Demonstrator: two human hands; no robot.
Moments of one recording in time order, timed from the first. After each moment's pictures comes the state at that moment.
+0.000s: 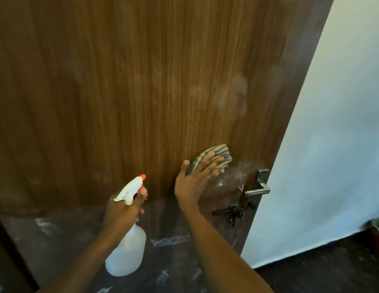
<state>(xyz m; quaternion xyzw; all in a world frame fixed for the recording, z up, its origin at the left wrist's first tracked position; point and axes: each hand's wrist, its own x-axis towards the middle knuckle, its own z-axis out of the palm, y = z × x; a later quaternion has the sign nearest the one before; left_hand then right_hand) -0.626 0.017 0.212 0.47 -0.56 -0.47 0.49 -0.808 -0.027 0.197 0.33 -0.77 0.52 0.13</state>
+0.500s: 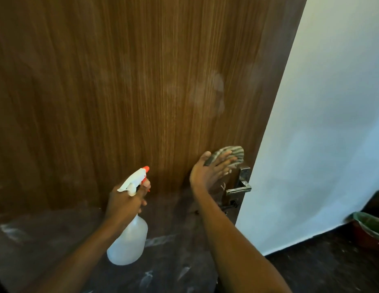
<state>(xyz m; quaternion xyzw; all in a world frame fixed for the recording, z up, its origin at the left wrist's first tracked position) -0.689 0.023 0.227 0.46 -0.61 -0.45 0.47 -0.902 -0.002 0.223 0.24 -0.76 0.60 -0.04</state>
